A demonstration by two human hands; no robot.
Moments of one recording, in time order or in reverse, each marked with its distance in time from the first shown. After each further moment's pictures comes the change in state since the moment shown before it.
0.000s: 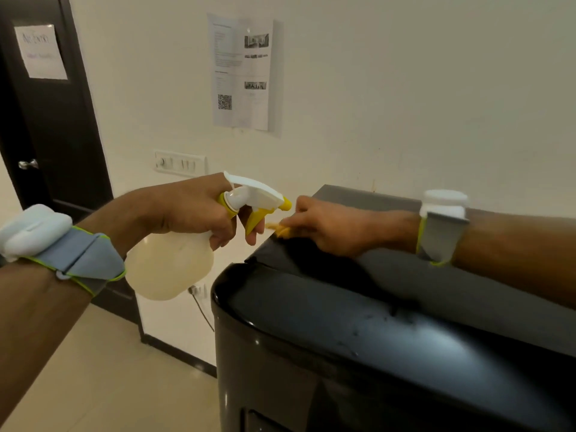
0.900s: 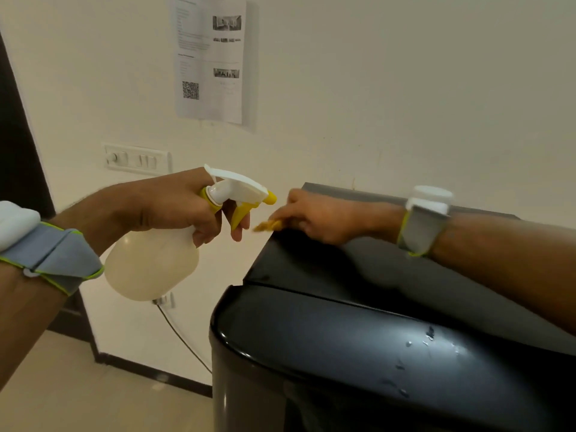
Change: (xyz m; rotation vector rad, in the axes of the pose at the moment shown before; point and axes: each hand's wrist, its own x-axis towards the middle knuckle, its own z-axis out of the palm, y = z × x) left_hand 0.037 -0.037 -0.018 -0.050 -0.083 0.193; right_hand 0.035 0.023 0.005 0.012 -0.061 0.120
